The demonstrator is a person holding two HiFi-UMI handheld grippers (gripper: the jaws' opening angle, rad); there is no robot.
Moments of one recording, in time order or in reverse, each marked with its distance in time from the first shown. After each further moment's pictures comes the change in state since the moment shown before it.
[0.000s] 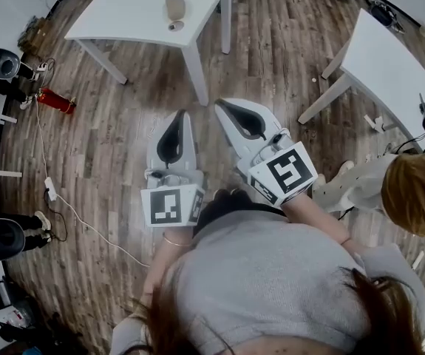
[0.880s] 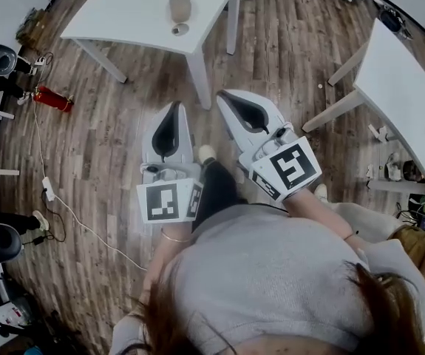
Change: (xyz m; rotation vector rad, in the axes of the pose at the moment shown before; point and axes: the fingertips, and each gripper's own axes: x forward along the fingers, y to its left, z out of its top) left arm 0.070 0.055 -0.016 0.004 -0.014 0.047; right arm 0.070 -0.055 -0.013 -0.003 -0.002 0.015
